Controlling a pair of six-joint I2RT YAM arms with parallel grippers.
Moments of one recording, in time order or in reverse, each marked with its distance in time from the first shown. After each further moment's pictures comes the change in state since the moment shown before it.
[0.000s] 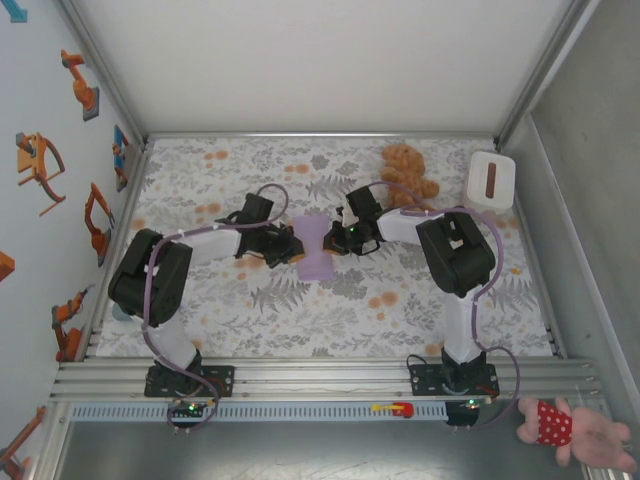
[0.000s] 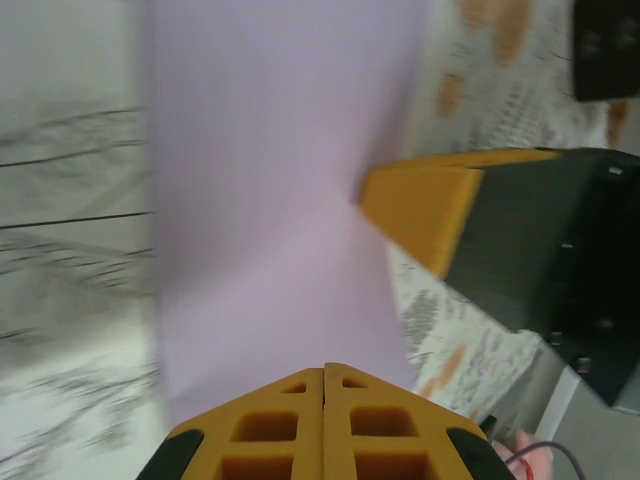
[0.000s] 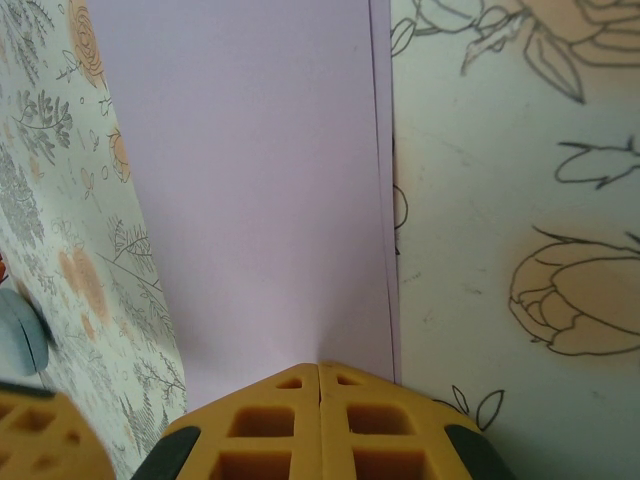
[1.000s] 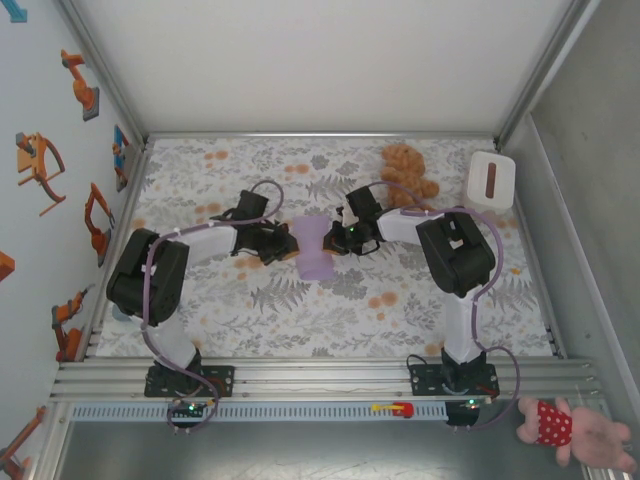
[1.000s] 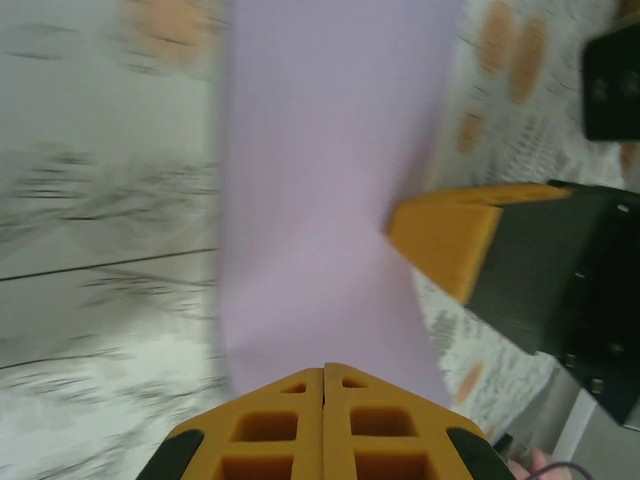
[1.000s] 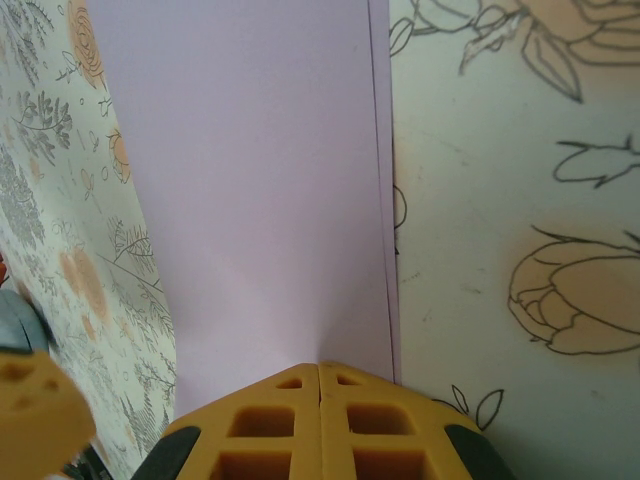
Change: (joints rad) left arm 0.037 -0.006 0.014 -0.042 -0.025 0.046; right arm 0.000 0.000 0.000 0.000 0.000 0.004
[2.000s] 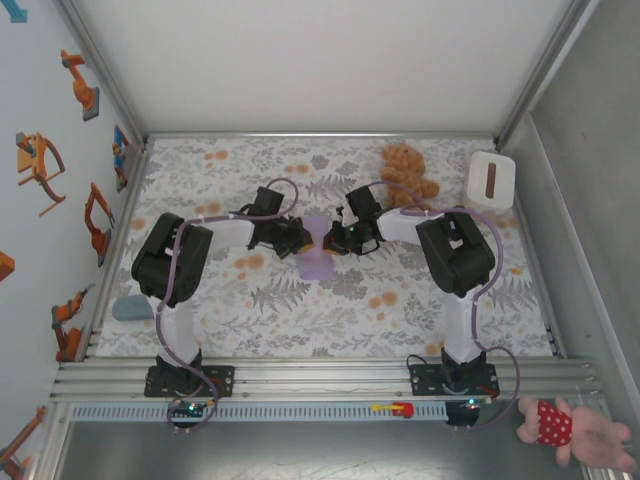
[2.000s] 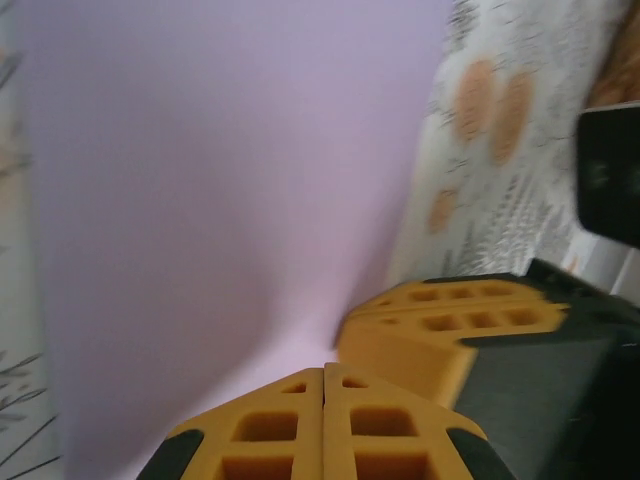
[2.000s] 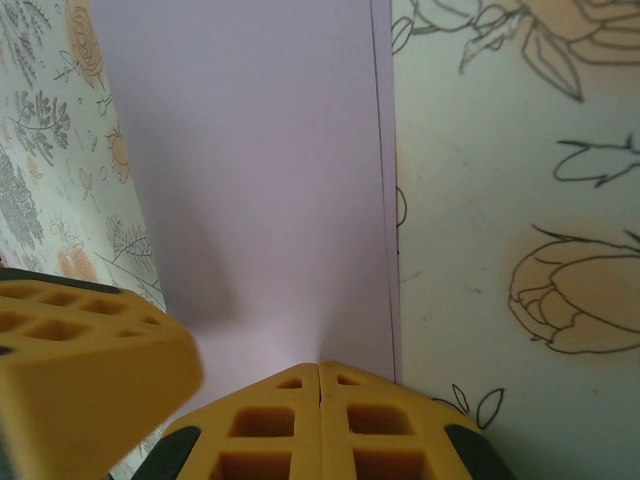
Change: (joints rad) left arm -0.032 0.171 0.096 0.109 0.000 -0.100; right arm 0.001 0.000 0.007 -0.011 0.000 0.000
